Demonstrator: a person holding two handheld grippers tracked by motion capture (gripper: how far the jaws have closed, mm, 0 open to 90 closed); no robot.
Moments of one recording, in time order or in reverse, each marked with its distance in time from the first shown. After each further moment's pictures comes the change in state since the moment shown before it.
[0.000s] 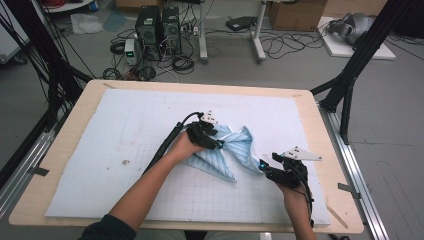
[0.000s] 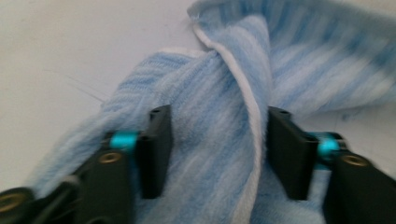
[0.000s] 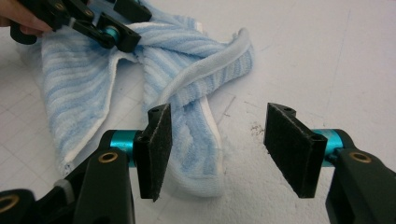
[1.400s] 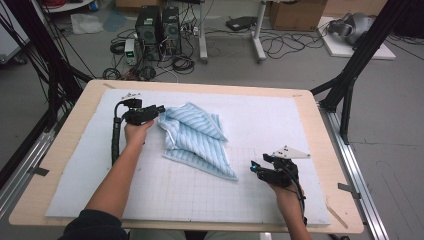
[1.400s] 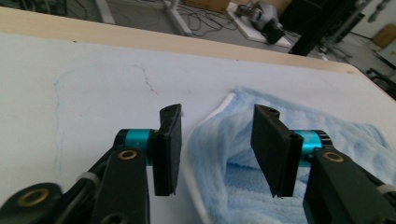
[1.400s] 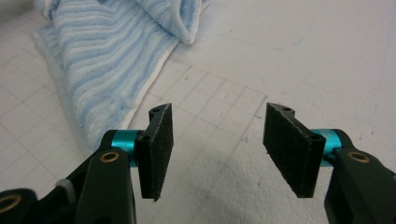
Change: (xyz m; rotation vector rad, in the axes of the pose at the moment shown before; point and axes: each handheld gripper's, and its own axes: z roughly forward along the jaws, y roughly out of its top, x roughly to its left) left arm 0.117 -0.102 -0.115 -0.383 0.396 -0.653; right arm 0.014 0.002 0.018 0.042 0.050 -0.032
